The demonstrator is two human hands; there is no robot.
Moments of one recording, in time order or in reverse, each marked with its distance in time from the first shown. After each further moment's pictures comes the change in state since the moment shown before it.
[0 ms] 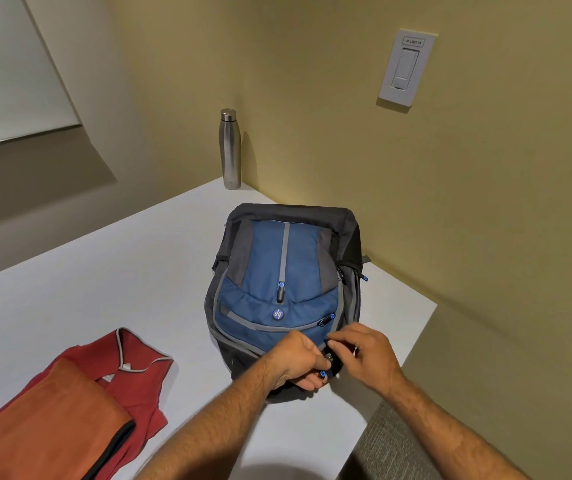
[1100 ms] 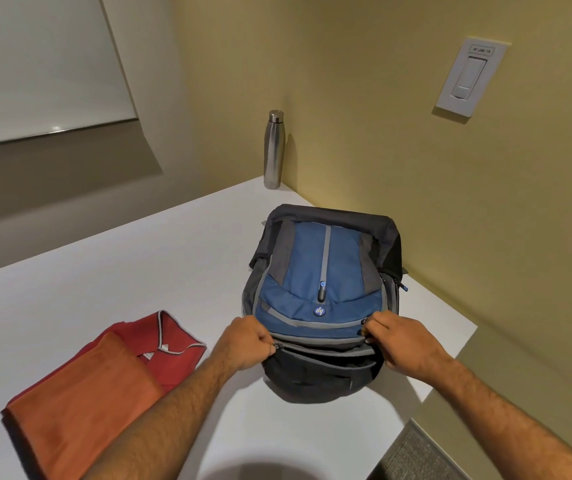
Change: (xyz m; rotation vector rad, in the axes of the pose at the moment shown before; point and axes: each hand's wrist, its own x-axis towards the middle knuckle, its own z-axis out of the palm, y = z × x) left_hand -0.042 -0.061 -0.109 0.405 0.481 0.150; right_hand 0.049 0.001 -0.026 -0.501 -0.231 -0.436
